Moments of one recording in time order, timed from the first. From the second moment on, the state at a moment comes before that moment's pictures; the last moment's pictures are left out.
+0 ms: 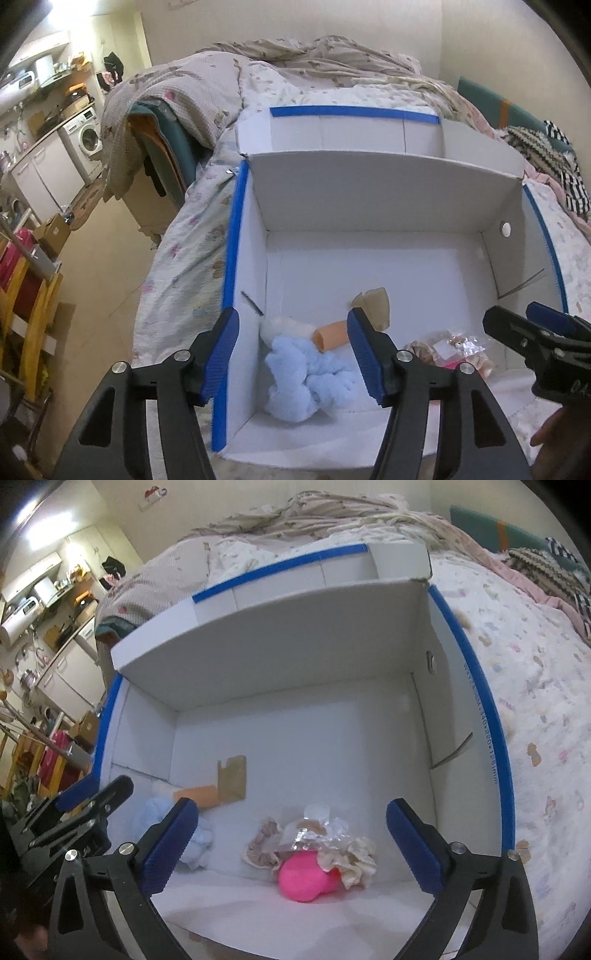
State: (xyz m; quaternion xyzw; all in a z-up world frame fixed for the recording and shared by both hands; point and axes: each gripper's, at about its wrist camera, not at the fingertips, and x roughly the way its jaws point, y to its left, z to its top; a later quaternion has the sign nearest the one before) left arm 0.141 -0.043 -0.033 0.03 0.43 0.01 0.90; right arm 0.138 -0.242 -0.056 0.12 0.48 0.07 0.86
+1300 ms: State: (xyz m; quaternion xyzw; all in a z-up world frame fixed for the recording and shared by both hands) left arm 0.016 0.010 -0.017 -0.02 0.44 0.04 0.90; right arm 0.021 -0.239 -0.033 0.10 0.46 0.06 0.88
